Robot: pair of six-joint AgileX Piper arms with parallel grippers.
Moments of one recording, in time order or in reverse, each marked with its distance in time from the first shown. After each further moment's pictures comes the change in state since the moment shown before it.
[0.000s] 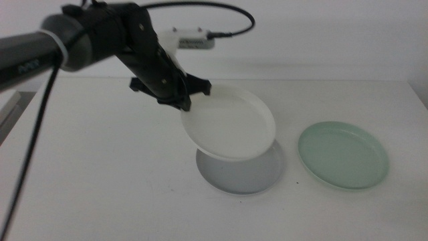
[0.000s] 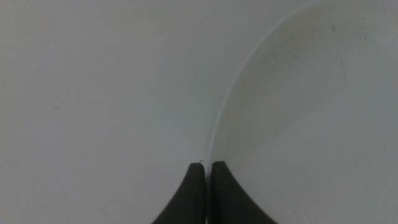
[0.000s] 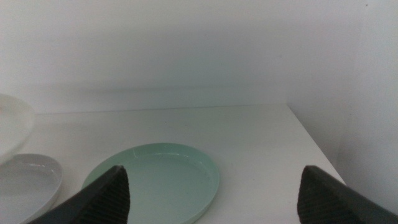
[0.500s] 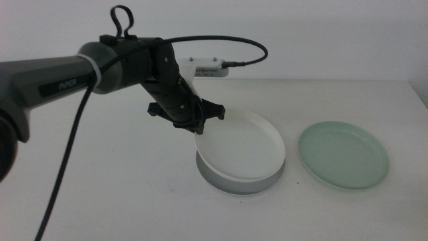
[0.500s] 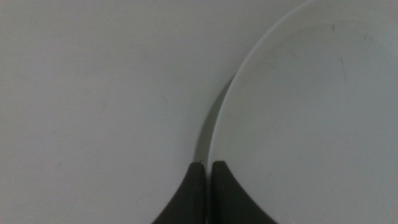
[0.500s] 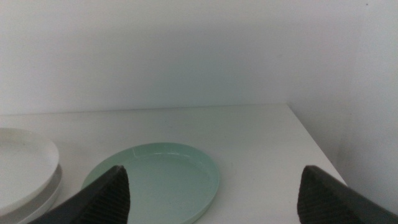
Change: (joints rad) left arm -0.057 0.085 0.051 -0.026 -0.077 -0.029; right arm 0.000 0.000 0.000 0.000 0.000 0.000
